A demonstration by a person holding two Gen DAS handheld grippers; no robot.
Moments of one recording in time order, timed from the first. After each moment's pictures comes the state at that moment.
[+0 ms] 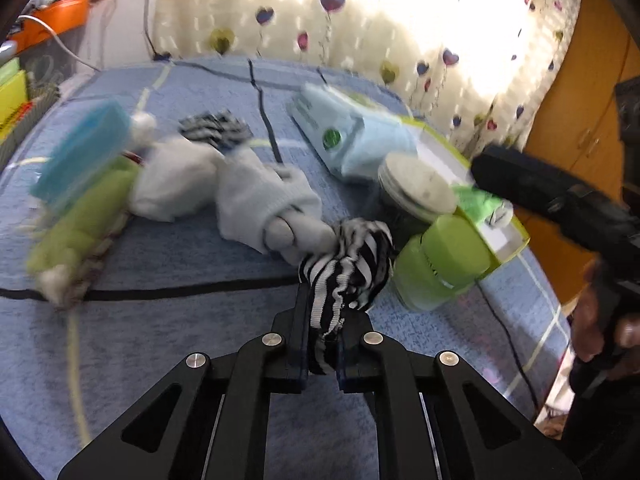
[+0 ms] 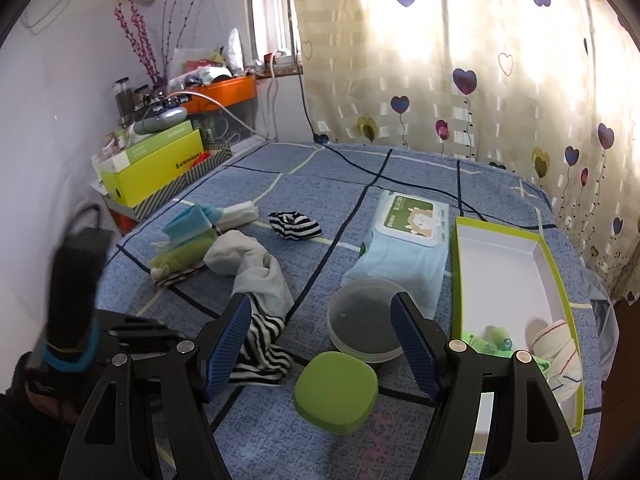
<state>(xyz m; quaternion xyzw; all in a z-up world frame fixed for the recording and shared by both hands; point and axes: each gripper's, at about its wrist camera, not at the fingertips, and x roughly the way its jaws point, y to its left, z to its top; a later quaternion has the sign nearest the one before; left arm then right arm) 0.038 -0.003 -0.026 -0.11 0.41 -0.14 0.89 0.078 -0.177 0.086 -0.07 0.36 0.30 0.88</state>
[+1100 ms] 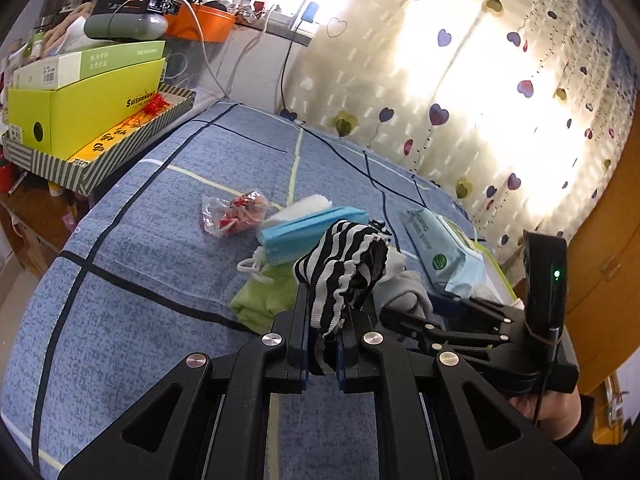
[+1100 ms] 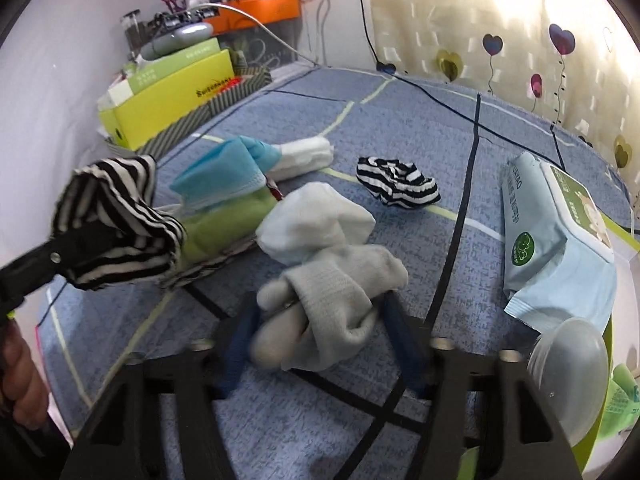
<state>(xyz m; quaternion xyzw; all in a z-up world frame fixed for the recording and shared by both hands) 0.005 0.135 -0.003 -0.23 0.31 -0.02 0.92 0.115 -0.043 0.015 -0.11 0.46 0.33 0.81</state>
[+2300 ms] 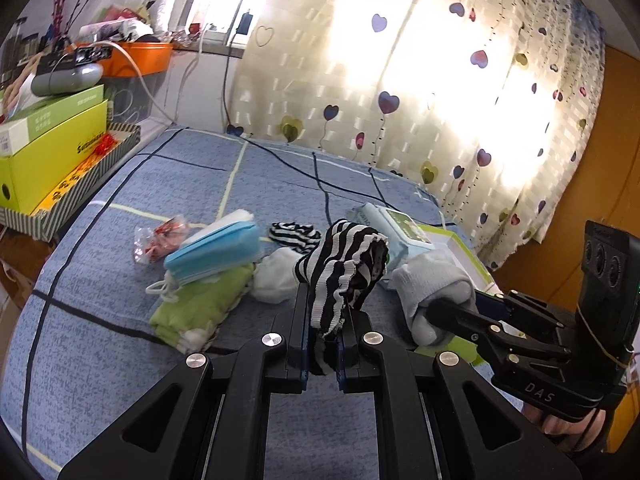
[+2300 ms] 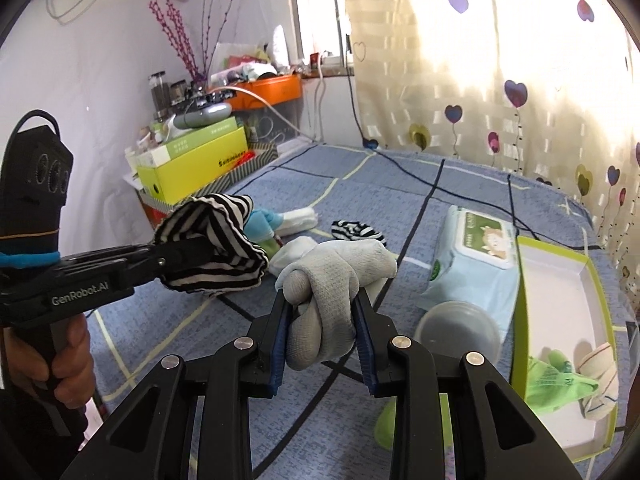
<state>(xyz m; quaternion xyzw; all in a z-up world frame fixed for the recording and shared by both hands) 0.016 0.055 0.036 -0.17 0.31 -0.06 0.94 0.066 -0.130 0.087 -0.07 0.35 0.35 0.86</state>
